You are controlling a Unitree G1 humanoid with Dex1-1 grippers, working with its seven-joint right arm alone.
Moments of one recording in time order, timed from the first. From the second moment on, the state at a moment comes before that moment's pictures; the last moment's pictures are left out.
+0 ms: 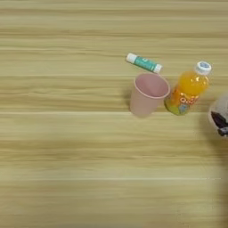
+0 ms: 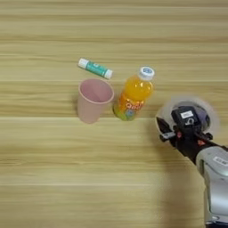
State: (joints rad) arm 0.08 -0.55 -0.41 0.05 0.02 0.25 0.57
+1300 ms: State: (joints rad) arm 0.11 -0.56 -0.41 -0.07 0.06 0.22 0.53
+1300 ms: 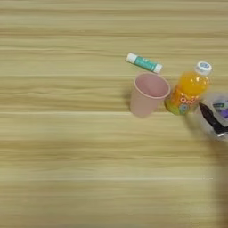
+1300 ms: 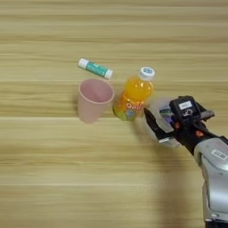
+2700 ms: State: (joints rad) arm 0.14 -0.41 -0.47 -0.35 0.34 0.36 0.43
